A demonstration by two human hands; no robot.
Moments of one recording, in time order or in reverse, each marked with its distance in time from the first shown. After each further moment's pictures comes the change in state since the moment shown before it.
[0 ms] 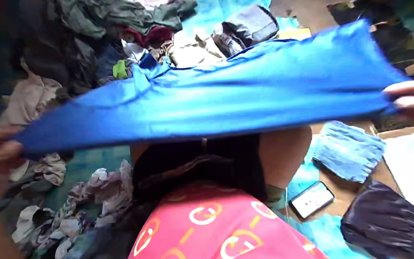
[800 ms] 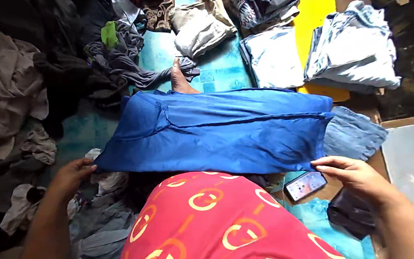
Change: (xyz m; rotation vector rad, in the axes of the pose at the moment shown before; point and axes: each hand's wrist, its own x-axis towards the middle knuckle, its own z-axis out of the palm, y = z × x) left_hand -0.066 -0.129 0.070 0.113 -0.348 -0.435; right_hand -0.083 0.170 0.032 0.098 -0.338 0.174
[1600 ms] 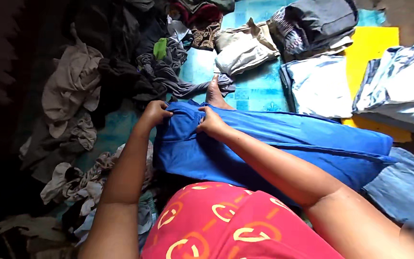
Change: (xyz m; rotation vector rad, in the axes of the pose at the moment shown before) left_hand 0.110 0.174 0.071 0.098 -0.109 0.230; right_hand 0.180 -0.197 0.375 -0.297 -0.405 -0.119
